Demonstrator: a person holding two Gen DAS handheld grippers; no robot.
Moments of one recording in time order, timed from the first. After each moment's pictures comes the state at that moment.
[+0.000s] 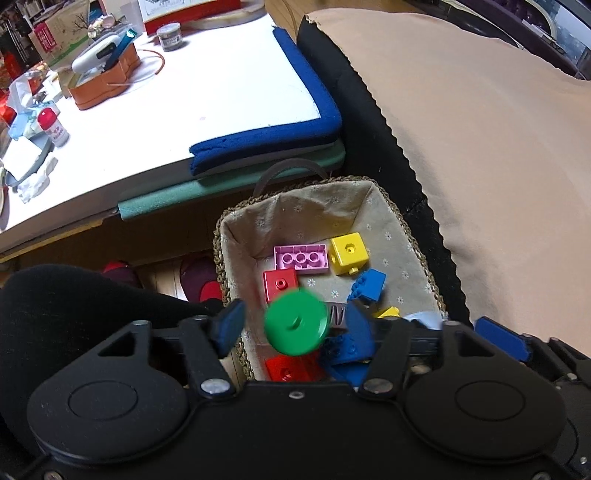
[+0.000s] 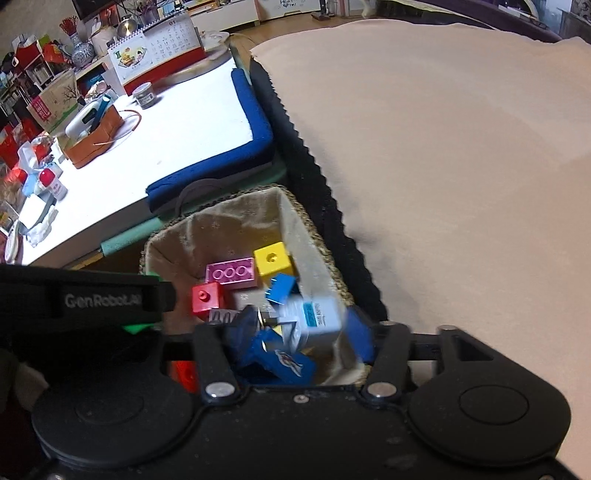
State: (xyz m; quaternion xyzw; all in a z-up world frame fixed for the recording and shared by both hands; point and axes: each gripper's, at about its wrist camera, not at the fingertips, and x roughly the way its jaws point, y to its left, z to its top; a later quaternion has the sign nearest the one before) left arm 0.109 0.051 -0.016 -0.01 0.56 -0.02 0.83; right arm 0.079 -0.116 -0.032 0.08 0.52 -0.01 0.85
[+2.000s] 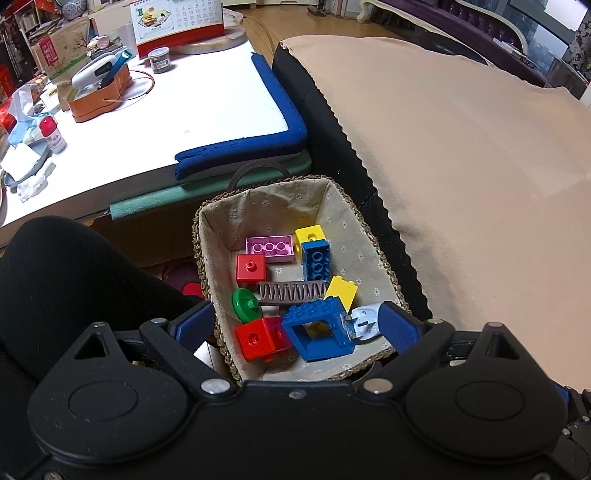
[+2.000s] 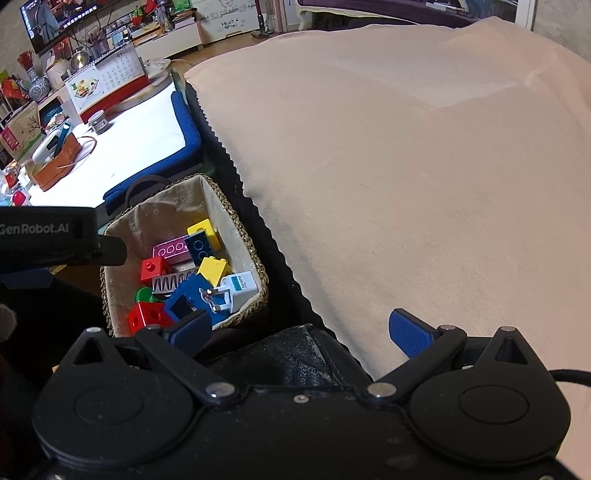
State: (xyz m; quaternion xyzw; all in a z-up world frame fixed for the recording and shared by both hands) left arm 0.055 0.034 0.008 -0.02 0.52 -0.05 0.85; right arm -0.024 -0.166 -0.013 0.09 0.49 -0.10 0.86
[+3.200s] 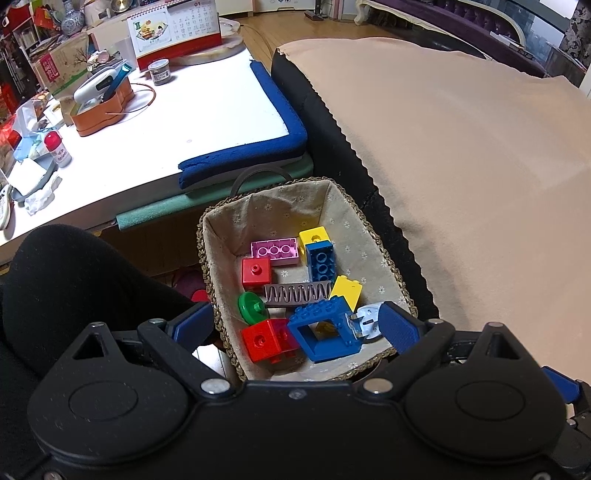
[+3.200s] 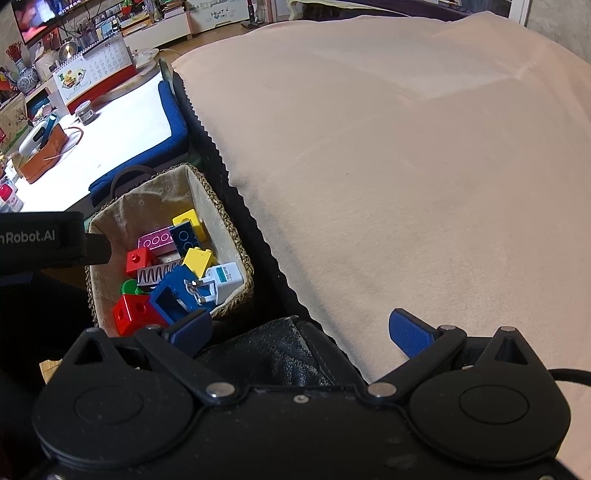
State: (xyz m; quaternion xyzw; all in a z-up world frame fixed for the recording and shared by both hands) left arm 0.051 0.027 0.009 0.01 0.51 -0.05 0.86; right arm -0.021 -0.165 -0.016 0.08 0.51 -0.12 0.85
